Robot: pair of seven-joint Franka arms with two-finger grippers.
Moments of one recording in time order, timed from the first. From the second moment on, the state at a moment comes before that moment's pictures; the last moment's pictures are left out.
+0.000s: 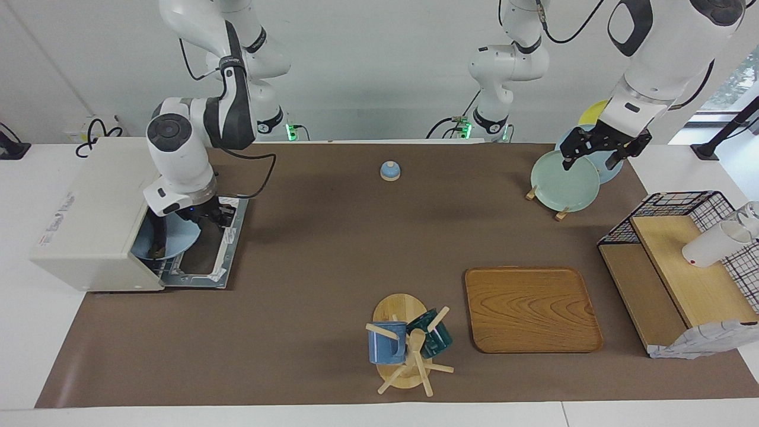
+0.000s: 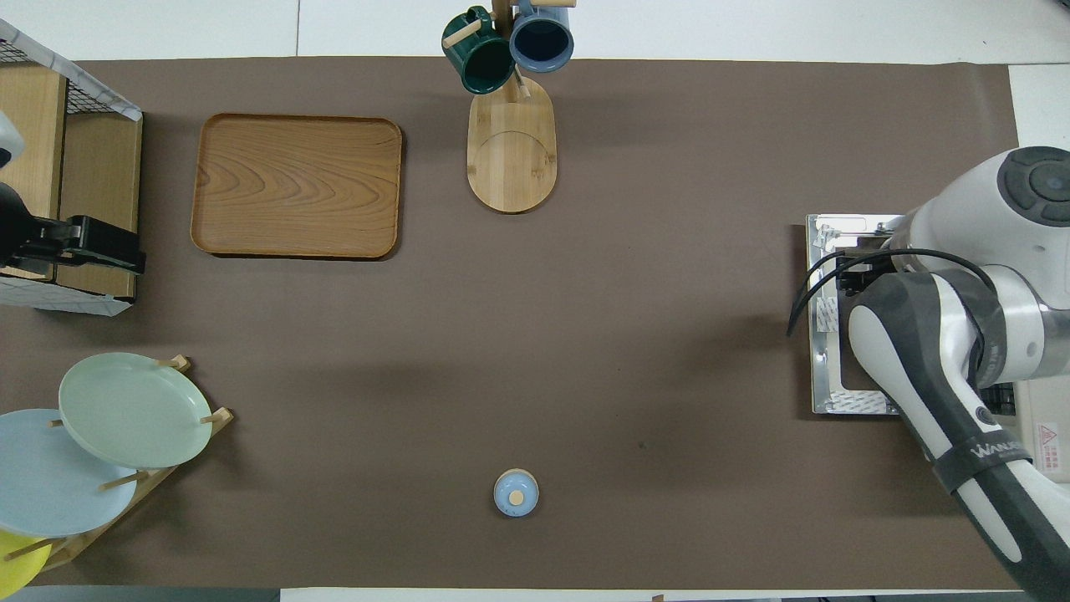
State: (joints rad) left arm -0.07 0.00 -0.01 -1.59 0.00 1.55 0.00; right arm 0.12 0.10 -0.14 -2.02 -0.18 2.02 0.21
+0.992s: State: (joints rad) left arm -0.07 0.00 -0.01 -1.59 0.00 1.55 0.00; right arm 0.16 0.07 -0.12 -2.09 -0.19 2.11 0.08
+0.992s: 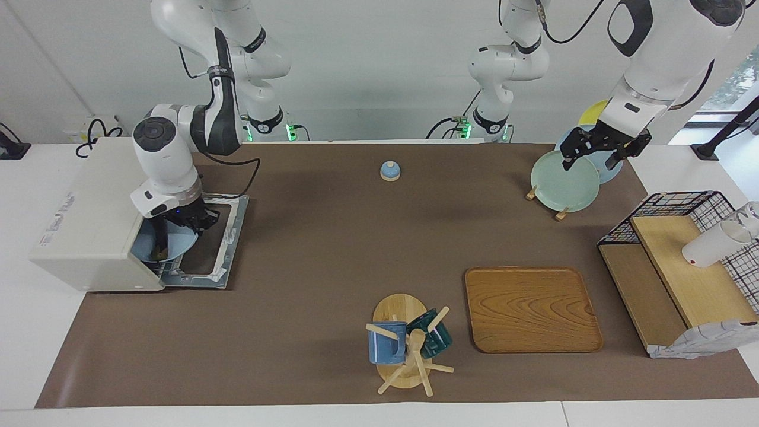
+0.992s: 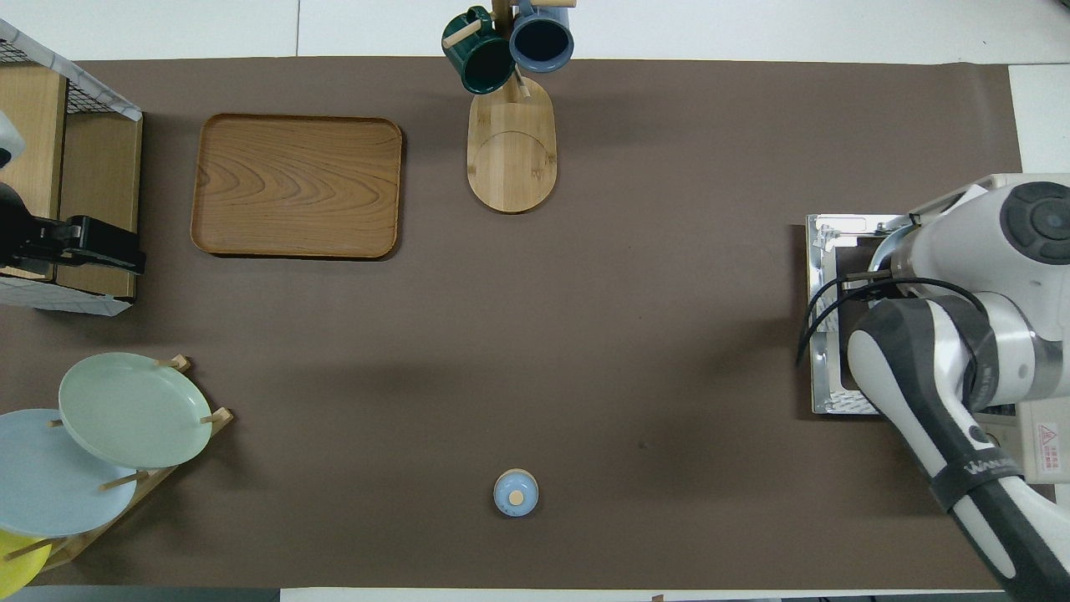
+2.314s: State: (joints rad) left arm -0.07 0.00 -0.01 -1.59 0.00 1.55 0.00; right arm 0.86 0.63 -0.06 -1.37 0.00 1.93 1.04
